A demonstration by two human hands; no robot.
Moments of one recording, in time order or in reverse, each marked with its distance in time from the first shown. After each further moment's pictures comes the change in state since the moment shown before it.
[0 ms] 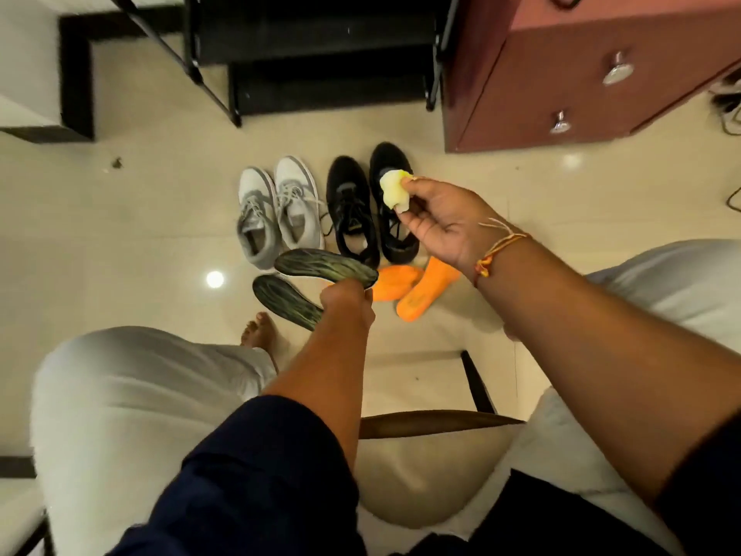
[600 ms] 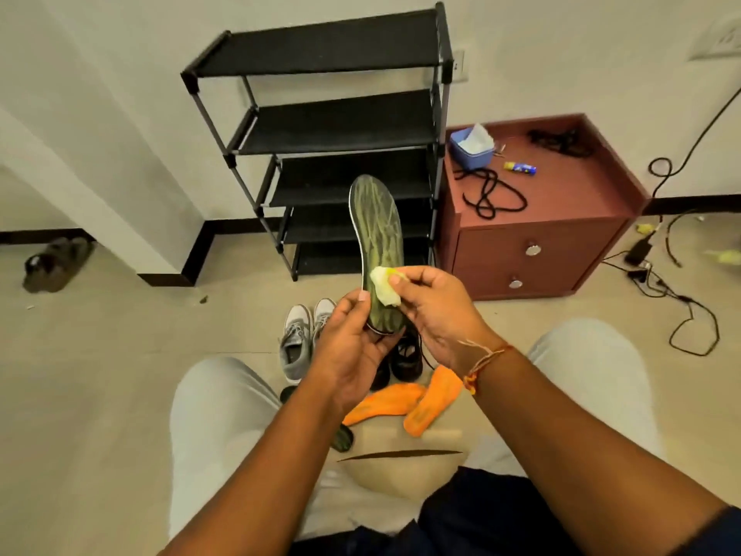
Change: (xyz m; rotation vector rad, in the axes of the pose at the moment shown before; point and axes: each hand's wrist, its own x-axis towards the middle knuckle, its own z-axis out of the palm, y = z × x) left_hand -0.247 0.001 -0.096 -0.418 -0.744 0.626; right_hand -0.218 0.040 0.001 -0.290 -0.374 -0.603
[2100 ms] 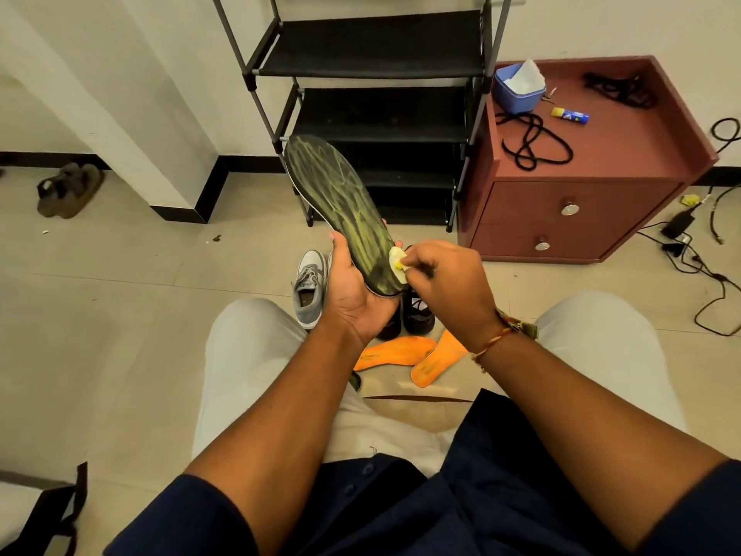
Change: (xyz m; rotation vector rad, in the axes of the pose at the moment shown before) left_hand 0.027 -0.011 -0.037 -0.322 -0.057 -0.049; right_hand -0.002 0.052 -0.019 -1.209 -0.062 -0.831
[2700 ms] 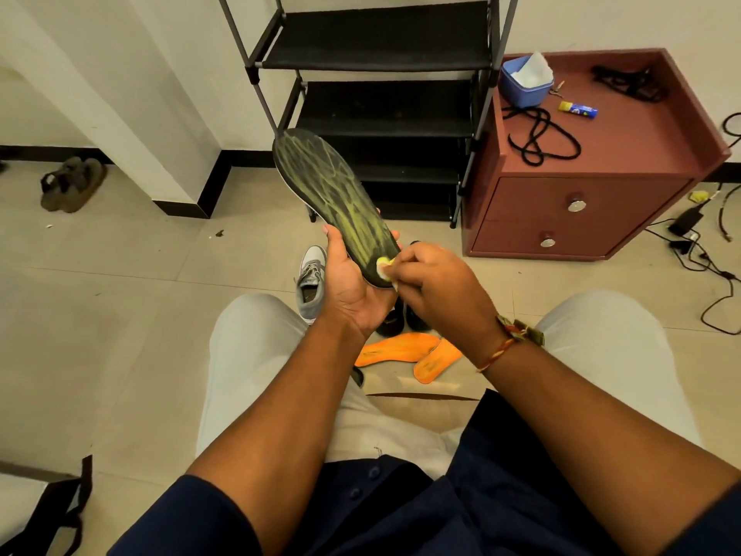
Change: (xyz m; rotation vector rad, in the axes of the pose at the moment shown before) left_hand 0.001 0.005 -0.001 0.017 0.014 0.059; right_hand -0.006 -0.014 0.002 -0.126 -0.227 -0.170
